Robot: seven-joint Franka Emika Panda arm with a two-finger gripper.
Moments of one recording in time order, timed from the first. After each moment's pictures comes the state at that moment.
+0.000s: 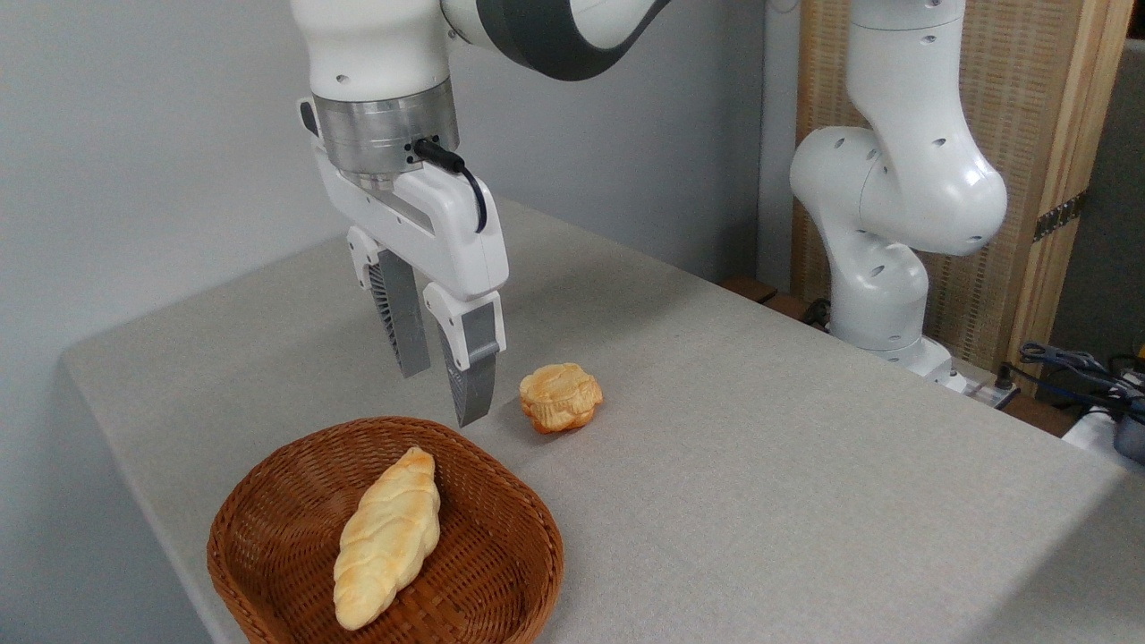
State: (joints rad) arm -0.04 0.04 0.01 -1.69 -0.05 1.78 0.78
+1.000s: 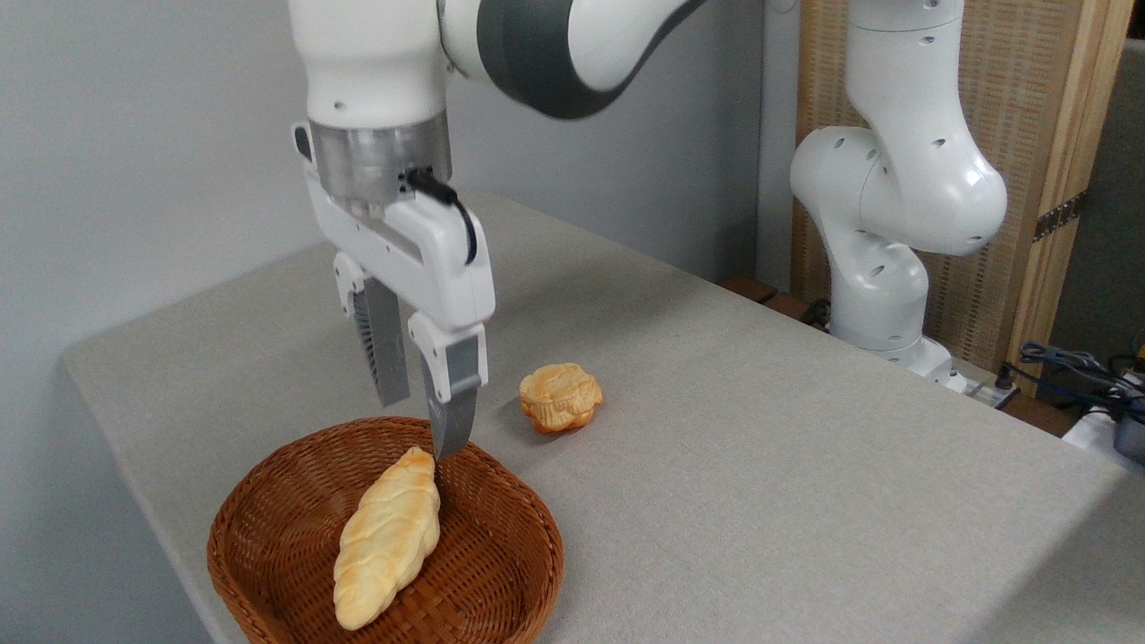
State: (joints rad) arm -0.04 0.06 0.02 -1.74 -0.05 1.92 0.78
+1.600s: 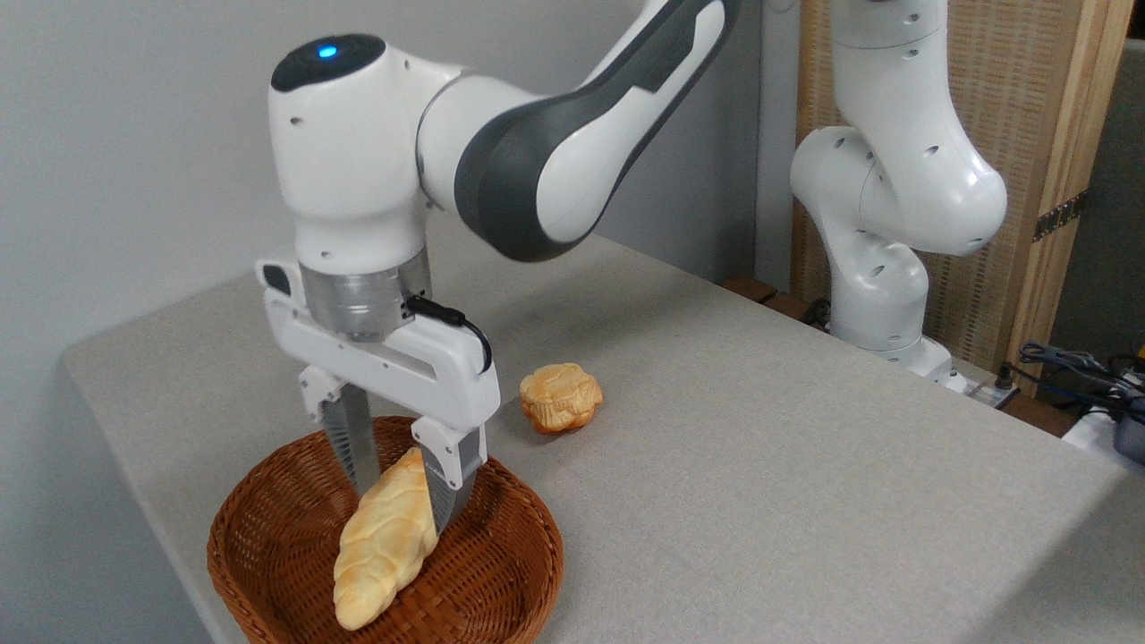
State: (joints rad) arm -0.04 0.20 0.01 -1.76 -0.10 2.05 0.44
